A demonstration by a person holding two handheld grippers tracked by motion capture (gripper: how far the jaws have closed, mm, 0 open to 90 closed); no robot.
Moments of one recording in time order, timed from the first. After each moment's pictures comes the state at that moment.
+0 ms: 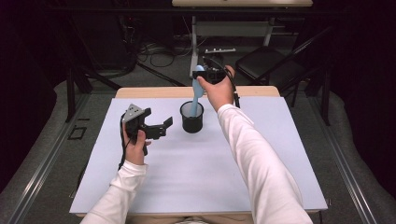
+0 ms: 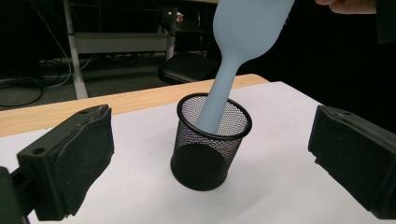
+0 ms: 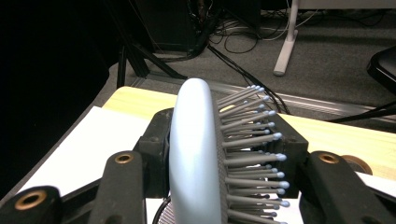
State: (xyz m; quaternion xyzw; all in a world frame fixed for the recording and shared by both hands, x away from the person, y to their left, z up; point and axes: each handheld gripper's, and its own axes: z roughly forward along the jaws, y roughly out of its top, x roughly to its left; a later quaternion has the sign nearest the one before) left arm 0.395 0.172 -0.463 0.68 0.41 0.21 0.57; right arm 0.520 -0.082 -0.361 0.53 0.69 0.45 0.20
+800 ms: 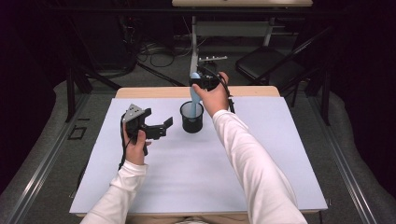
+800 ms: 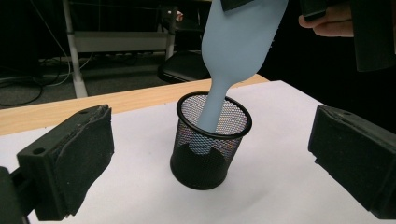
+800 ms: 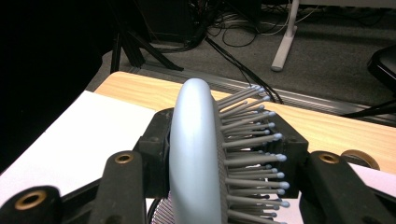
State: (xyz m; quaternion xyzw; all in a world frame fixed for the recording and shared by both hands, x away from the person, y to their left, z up) left arm 0.395 0.172 -0.463 0.68 0.41 0.21 0.56; right arm 0.519 -0.068 -0.385 0.52 0.71 0.44 0.21
